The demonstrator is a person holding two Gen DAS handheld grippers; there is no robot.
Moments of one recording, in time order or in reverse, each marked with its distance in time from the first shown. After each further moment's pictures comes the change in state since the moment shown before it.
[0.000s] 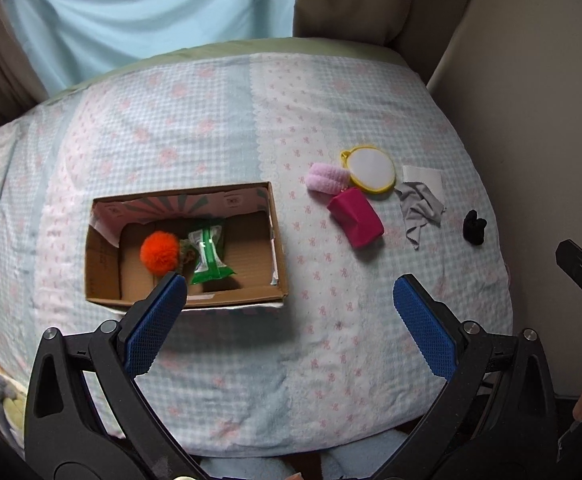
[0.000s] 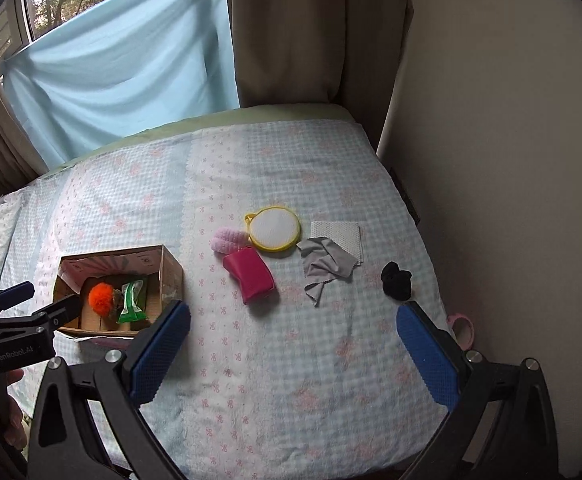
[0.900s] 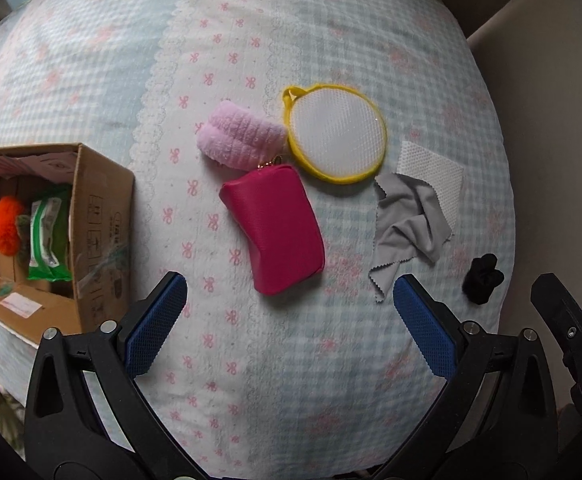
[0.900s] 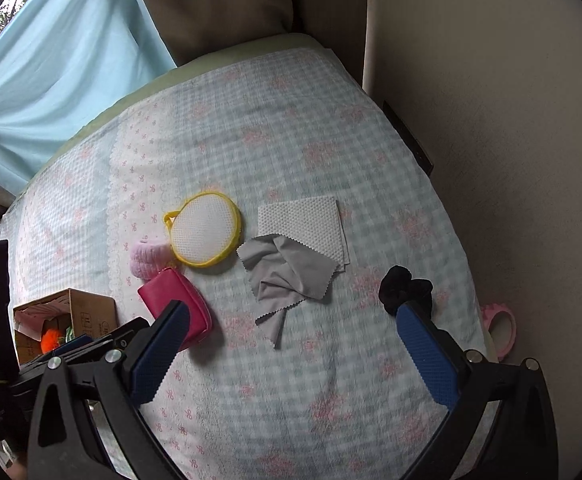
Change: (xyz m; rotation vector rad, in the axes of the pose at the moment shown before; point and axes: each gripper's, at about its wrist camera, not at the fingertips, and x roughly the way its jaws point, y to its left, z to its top) left arm 0.242 -0.096 0.056 -0.201 0.282 -0.035; right arm 0.209 -0.101 0.038 0.171 0.208 0.051
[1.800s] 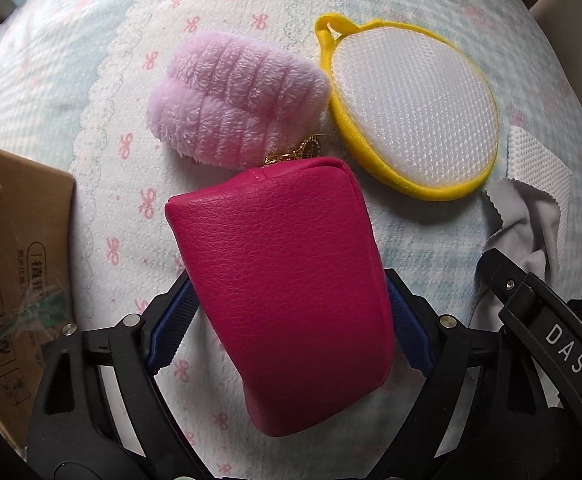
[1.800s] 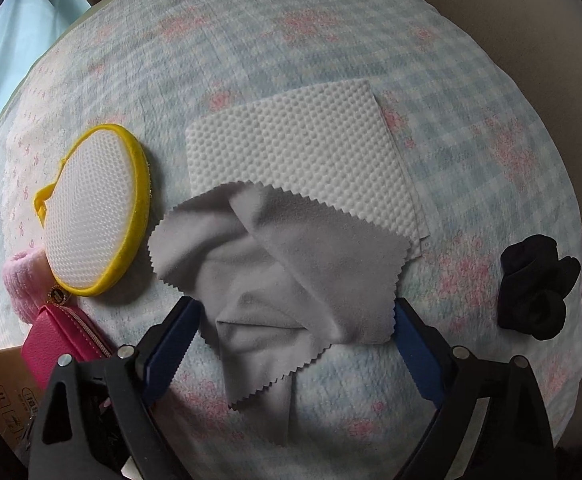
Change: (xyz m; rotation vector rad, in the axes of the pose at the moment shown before) left arm 0.127 -0.007 0.012 0.001 -0.025 0.125; right arm 0.181 0.010 -0.002 0.138 0.186 -0.114
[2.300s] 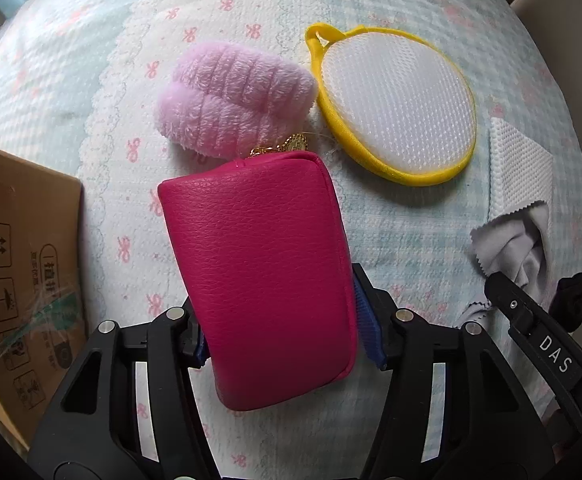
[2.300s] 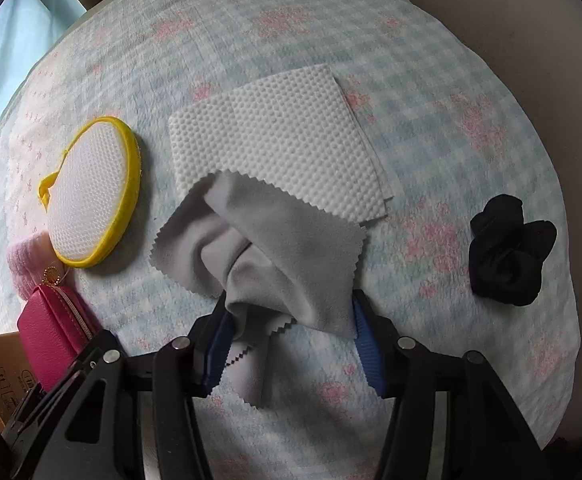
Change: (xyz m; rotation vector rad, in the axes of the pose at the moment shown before) left arm -0.018 0.009 0.003 0.038 -0.005 -0.032; right arm -0.011 -0.024 -0.013 0.022 0.017 0.009
